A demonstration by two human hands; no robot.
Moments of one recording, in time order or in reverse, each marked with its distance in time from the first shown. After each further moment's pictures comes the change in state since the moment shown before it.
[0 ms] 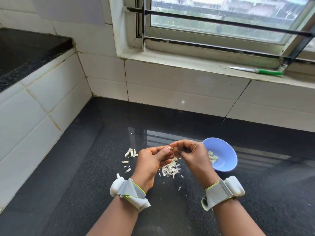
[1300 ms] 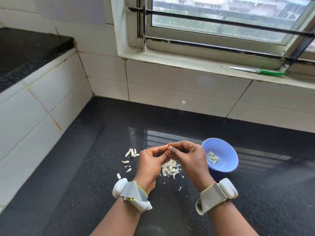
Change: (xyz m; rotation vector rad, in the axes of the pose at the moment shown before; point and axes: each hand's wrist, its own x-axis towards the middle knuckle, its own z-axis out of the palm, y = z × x) left_hand 0.004 -0.012 -0.004 0.102 -0.044 0.186; right_hand -0.006 -0.003 0.015 0.117 0.093 0.060
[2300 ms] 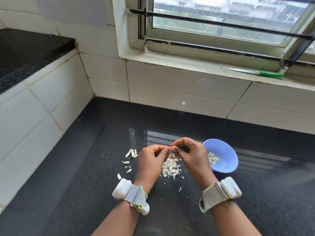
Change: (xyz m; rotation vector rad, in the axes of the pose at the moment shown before) left_hand 0.002 0.003 -0.008 0.547 0.087 0.217; right_hand 0.007 -0.002 -0.008 -0.284 -0.005 -0.144
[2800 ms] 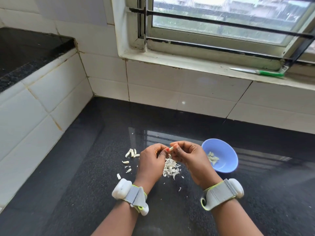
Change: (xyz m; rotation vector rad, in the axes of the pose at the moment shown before) left_hand 0.002 -0.002 0.001 0.177 -0.013 0.138; right_hand -0.002 0.006 0.001 0.569 -0.150 0.285
